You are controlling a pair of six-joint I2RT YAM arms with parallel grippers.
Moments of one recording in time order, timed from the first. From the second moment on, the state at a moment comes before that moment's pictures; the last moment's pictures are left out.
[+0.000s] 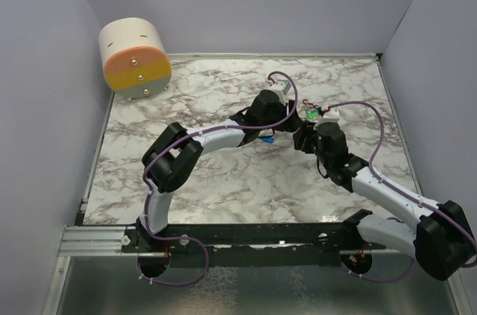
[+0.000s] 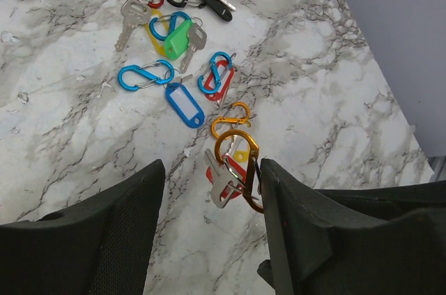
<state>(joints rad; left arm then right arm) -0.82 2.01 1.38 0.22 0.12 -0.57 0.53 1.07 0.52 0.09 0.29 0.40</state>
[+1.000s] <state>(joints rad) -0.81 1.92 1.33 0.26 0.25 -0.64 0.52 1.05 0.48 0.24 0.30 0.28</state>
